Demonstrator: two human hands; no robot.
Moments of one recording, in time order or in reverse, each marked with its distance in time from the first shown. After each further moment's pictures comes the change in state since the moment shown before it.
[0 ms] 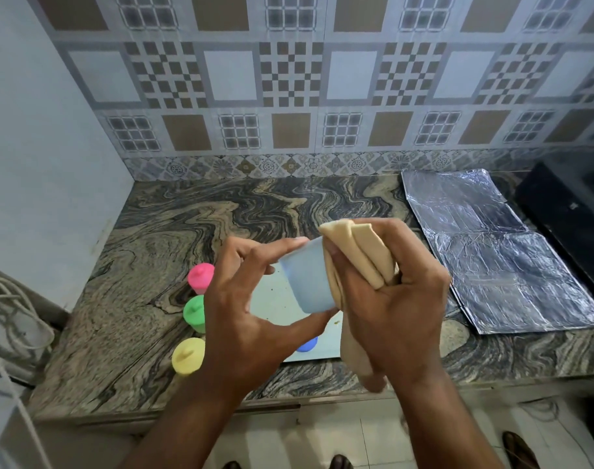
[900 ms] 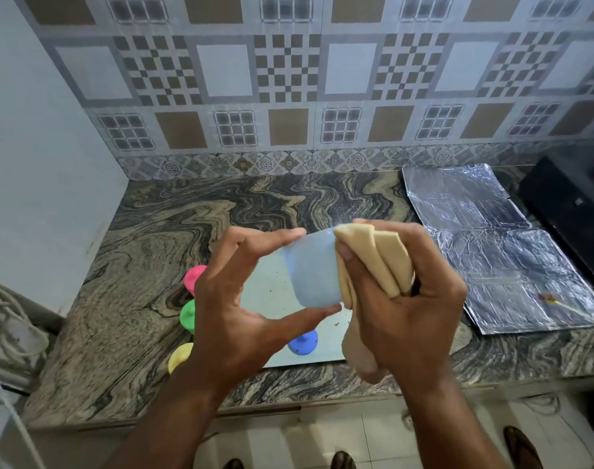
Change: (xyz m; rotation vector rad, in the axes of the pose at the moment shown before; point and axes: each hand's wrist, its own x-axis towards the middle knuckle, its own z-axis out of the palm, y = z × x) left_hand 0.021 -0.014 0.001 -0.127 -0.029 0.058; right_hand 0.004 0.010 -0.001 0.129 0.062 0.003
